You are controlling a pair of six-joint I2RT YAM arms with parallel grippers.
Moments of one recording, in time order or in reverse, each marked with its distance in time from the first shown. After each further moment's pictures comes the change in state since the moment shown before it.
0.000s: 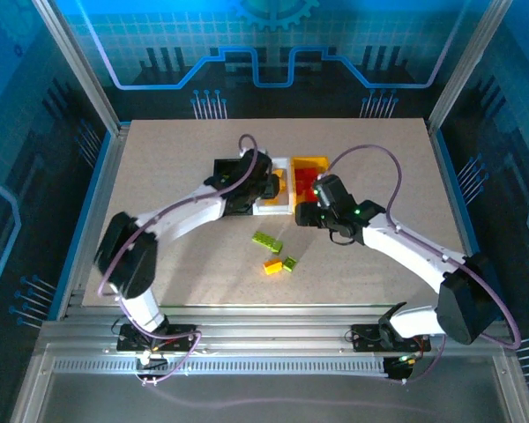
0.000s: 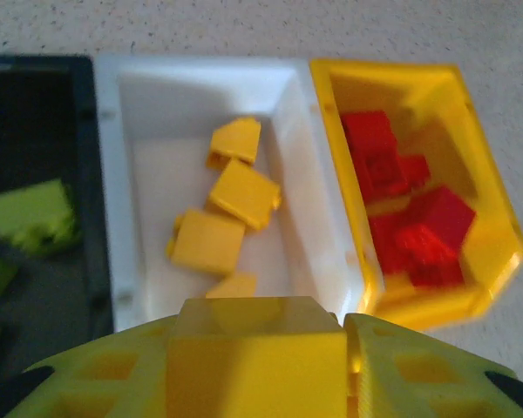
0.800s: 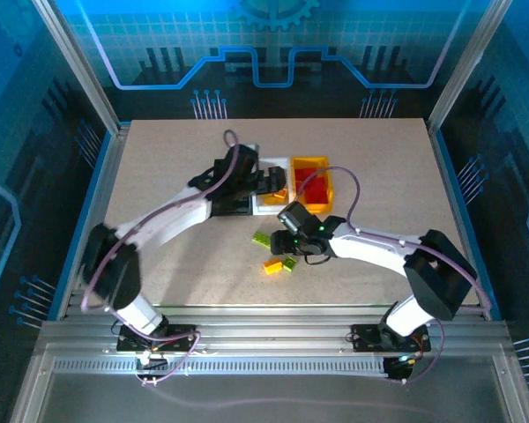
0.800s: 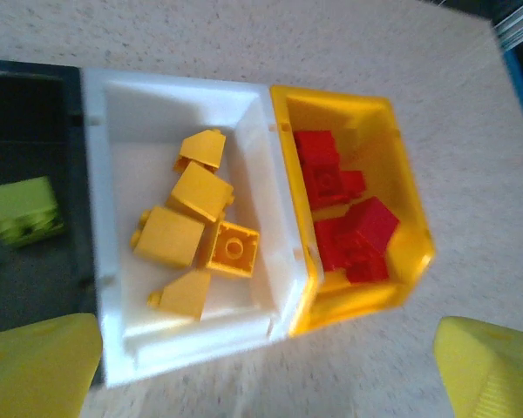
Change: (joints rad) left arm 0.029 -0.246 -0.158 0.031 0.110 -0.085; right arm 0.224 0.223 -0.011 0.072 -0.050 0.204
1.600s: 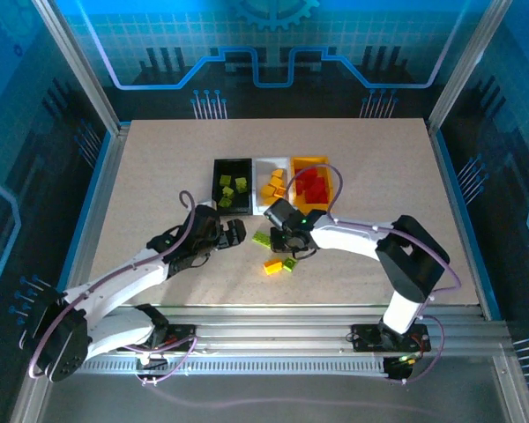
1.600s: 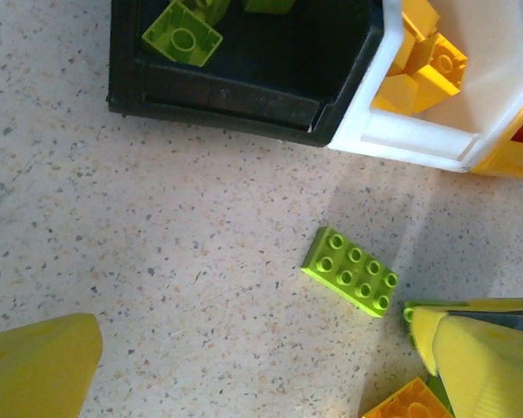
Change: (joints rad) left arm -0.001 -0.452 -0.603 -0.007 -0.079 -0.150; right arm 0.005 0.135 0.120 -0.036 0.003 0.013
